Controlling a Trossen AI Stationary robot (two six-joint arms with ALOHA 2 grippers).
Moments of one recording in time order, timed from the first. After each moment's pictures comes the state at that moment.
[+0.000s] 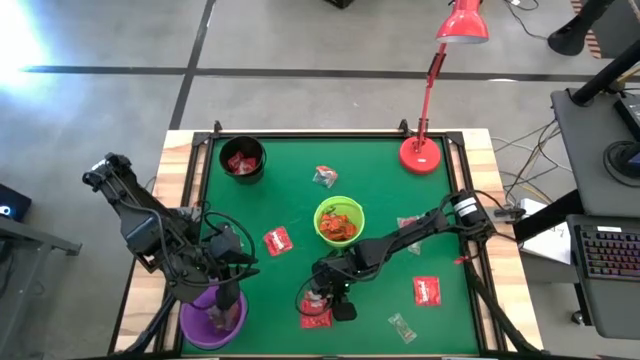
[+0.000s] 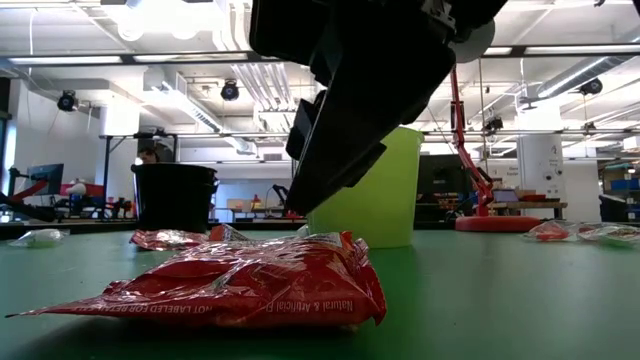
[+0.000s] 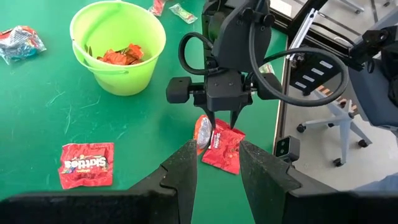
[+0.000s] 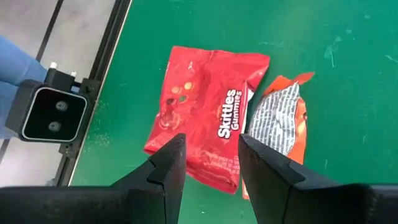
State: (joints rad) left arm -0.79 1.27 1.38 -0.97 -0.59 -1.03; right arm 0.32 2.10 1.46 -0.29 -0.34 0.21
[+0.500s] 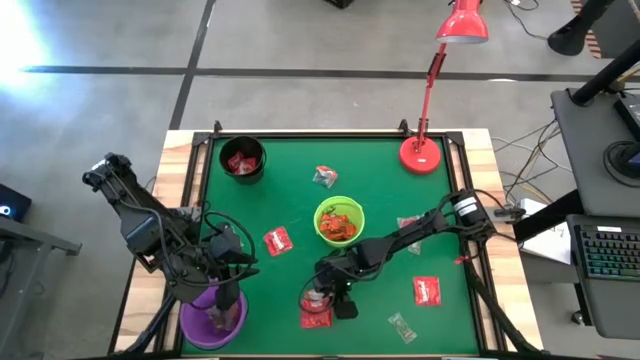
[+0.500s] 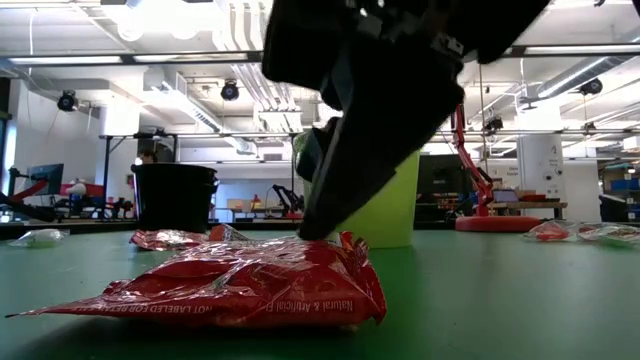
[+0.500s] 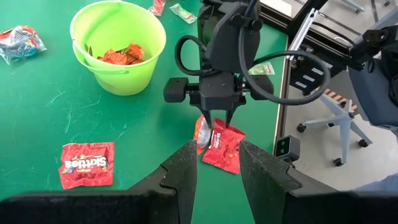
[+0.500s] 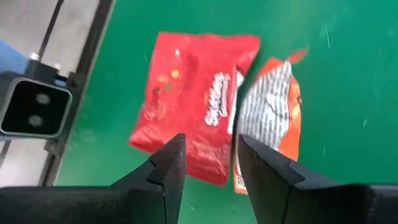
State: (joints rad) left arm -0.79 1.27 1.38 -0.98 -0.59 -1.03; right arm 0.31 2.09 1.39 -0.22 -0.34 0.23
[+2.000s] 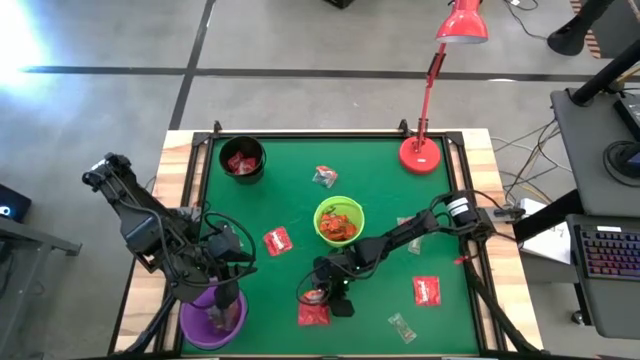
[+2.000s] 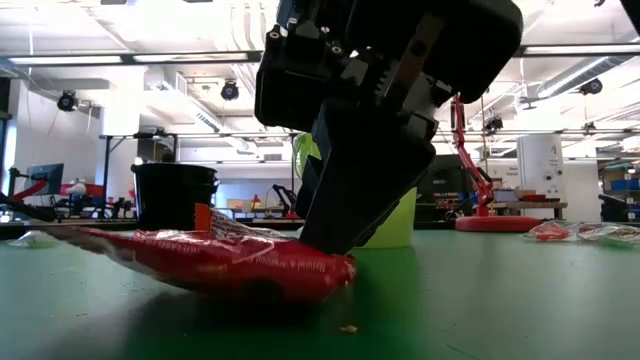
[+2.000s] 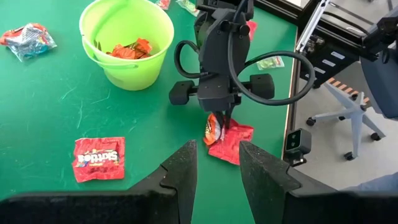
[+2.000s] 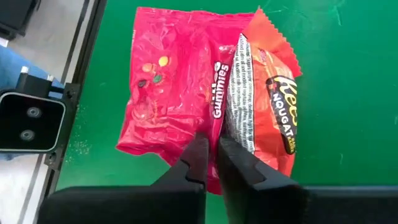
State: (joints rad) left arm -0.79 1.27 1.38 -1.02 -0.58 -1.03; right arm 0.28 2.17 1.36 -0.12 -0.41 0.29
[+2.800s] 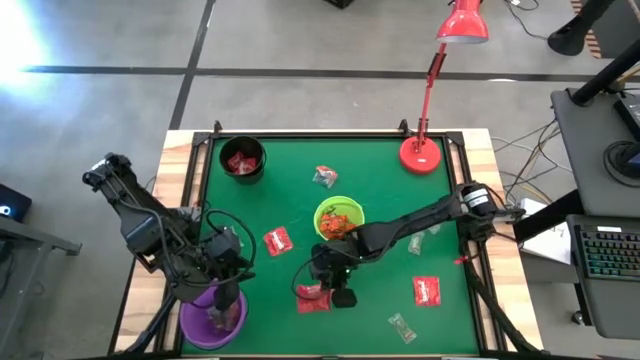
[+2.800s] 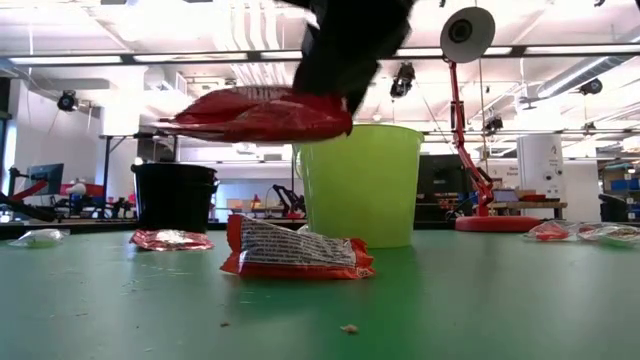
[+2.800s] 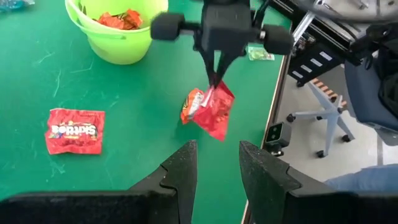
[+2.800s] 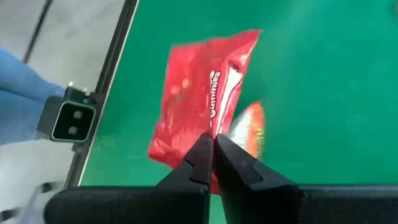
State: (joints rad) left arm -0.79 1.27 1.38 -1.01 -0.51 -1.16; right arm 0.26 2.00 1.56 -0.51 -0.31 0.15
